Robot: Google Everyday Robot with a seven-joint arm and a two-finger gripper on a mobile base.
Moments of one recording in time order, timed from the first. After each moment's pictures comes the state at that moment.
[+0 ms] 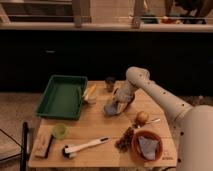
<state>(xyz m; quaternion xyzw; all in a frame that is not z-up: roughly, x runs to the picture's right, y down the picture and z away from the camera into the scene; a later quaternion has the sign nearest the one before) 0.077 0.122 0.867 -0.33 -0.32 -0.18 0.87</state>
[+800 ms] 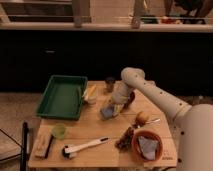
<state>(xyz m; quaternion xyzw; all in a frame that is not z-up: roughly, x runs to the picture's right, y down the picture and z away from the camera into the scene) 0.039 0.135 0.844 -0.33 -0.34 -0.24 0.85</state>
